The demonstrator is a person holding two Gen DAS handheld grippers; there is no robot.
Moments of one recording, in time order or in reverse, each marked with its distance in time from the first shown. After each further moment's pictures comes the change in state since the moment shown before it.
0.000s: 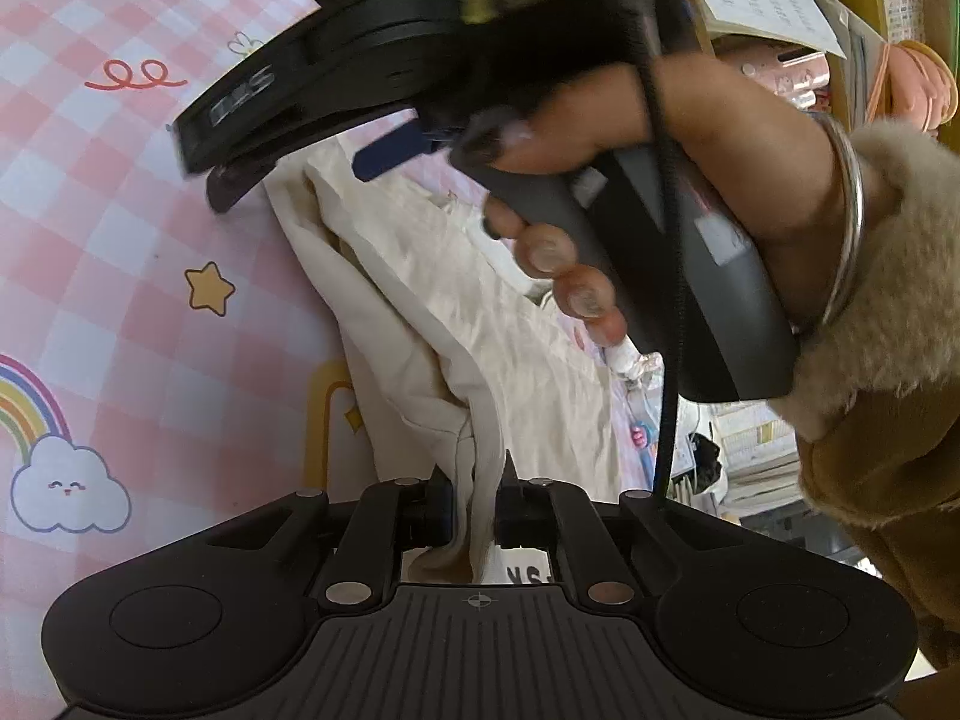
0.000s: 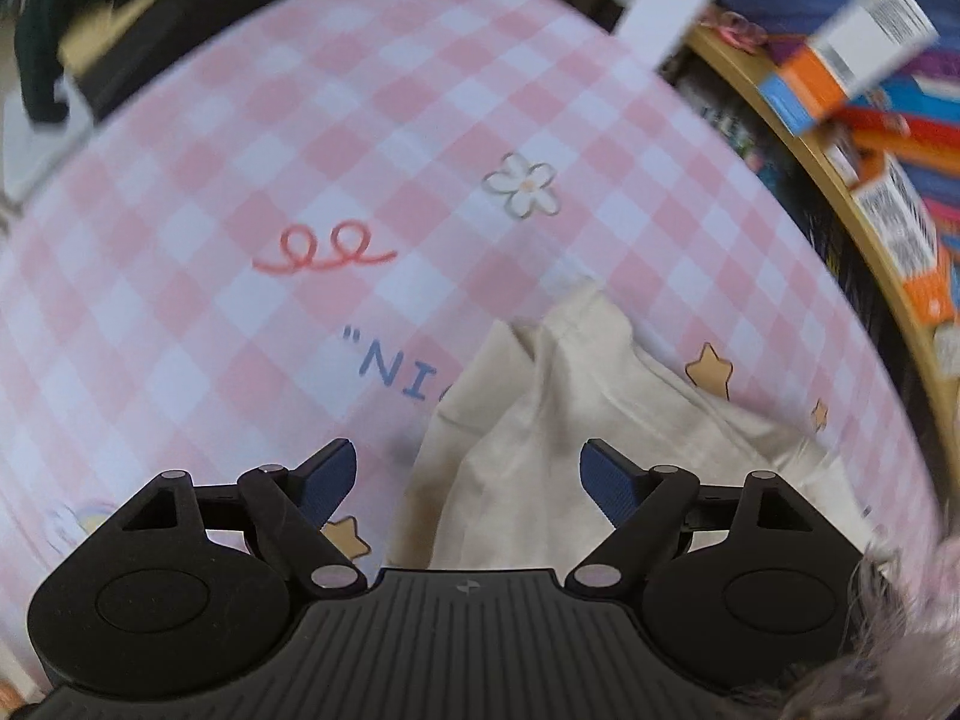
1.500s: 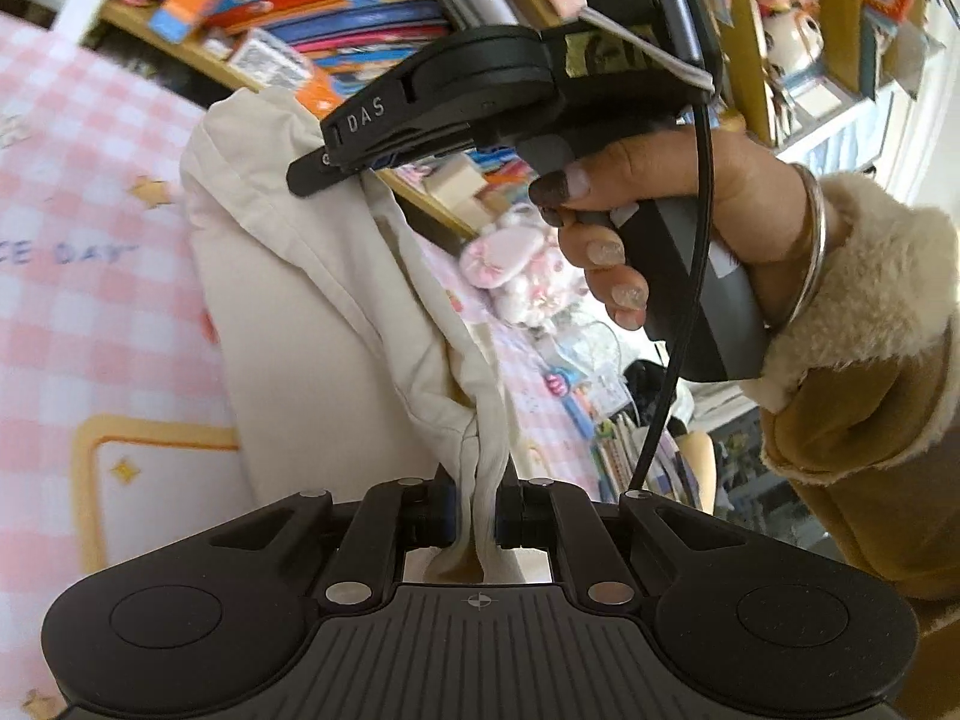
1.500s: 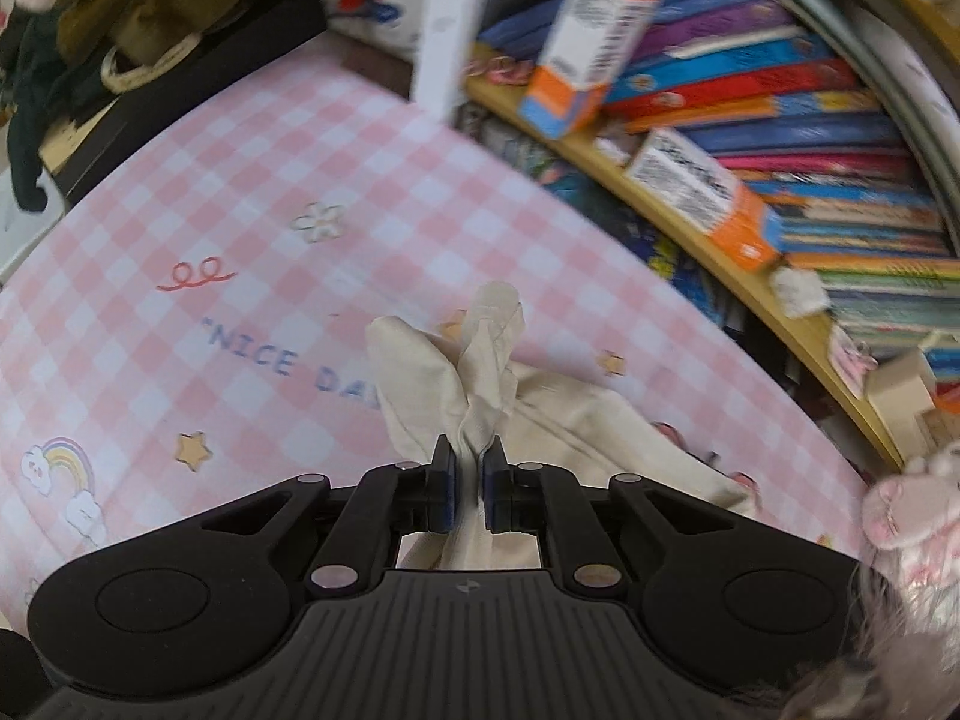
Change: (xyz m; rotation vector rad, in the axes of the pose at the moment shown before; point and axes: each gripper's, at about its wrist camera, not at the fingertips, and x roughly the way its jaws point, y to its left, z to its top) left arm 0.051 -0.092 0.003 0.260 0.059 -0.108; right arm -0.087 -0.135 -0.096 0.184 -0.209 -0.026
